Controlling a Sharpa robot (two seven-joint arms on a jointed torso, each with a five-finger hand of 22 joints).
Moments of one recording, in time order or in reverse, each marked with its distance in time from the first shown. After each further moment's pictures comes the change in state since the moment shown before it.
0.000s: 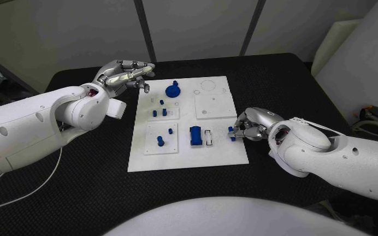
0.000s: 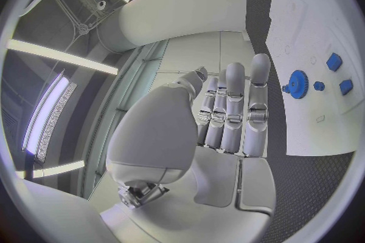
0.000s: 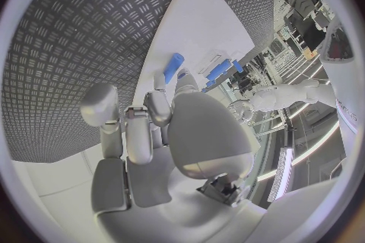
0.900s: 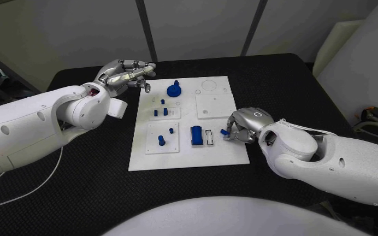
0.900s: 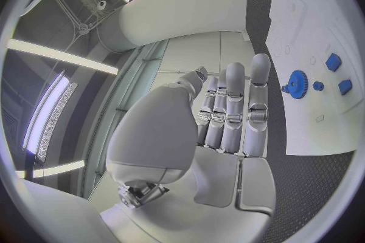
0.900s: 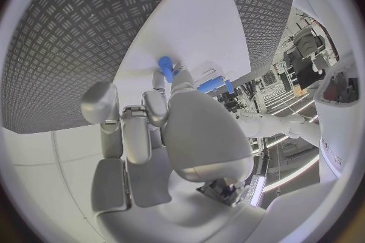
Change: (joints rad) left arm -0.001 -0.003 0.000 0.003 0.000 0.002 0.000; left_hand 0.000 0.000 0.000 0.000 0.000 0.000 0.000 0.000 -0.001 -0.004 0.004 0.000 0.000 0.000 0.000 0.000 0.000 0.000 0.000 0.000 0.000 -0.001; right arm -0.020 0.068 0.005 -0.011 -0.302 0.081 -0.005; right_hand 0.132 -0.026 0.032 -0.084 -0.014 0.018 0.002 -0.038 -0.008 -0.004 0.003 -0.012 -0.001 -0.002 0.006 -0.006 0.000 0.000 0.000 0.000 -0.016 -0.015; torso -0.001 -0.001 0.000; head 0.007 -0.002
